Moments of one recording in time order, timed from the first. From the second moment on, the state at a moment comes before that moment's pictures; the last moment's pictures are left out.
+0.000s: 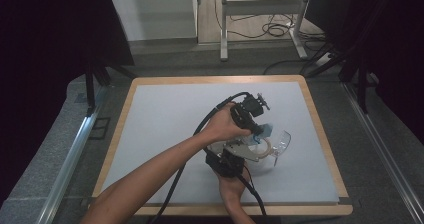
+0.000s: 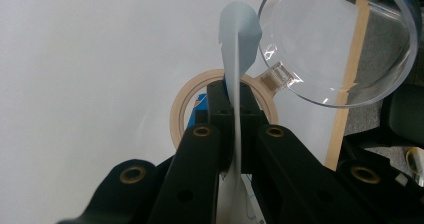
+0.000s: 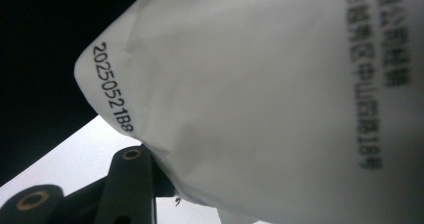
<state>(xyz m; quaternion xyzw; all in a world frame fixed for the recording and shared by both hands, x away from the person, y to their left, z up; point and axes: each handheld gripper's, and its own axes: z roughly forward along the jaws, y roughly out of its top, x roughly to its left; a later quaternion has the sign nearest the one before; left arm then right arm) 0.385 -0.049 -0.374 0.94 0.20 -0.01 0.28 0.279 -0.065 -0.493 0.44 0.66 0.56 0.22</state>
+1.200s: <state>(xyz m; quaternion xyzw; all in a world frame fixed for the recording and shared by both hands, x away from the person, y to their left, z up) 0.385 -0.049 -0.371 0.94 0.20 -0.01 0.28 0.279 -0.065 -0.490 0.44 0.66 0.57 0.22</state>
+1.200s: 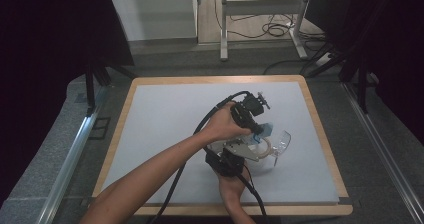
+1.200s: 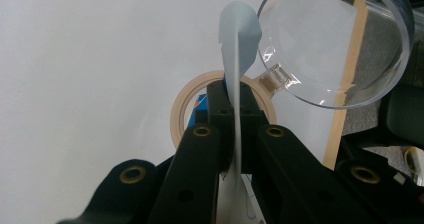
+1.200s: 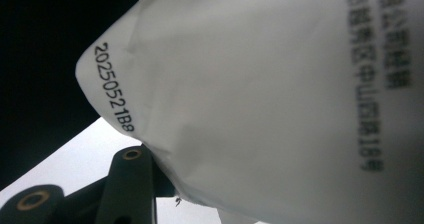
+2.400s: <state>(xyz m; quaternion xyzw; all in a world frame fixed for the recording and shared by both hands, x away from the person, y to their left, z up) 0.386 -0.052 -0.372 0.94 0.20 -0.02 0.27 0.277 -0.065 -0.489 0.44 0.66 0.56 0.23</state>
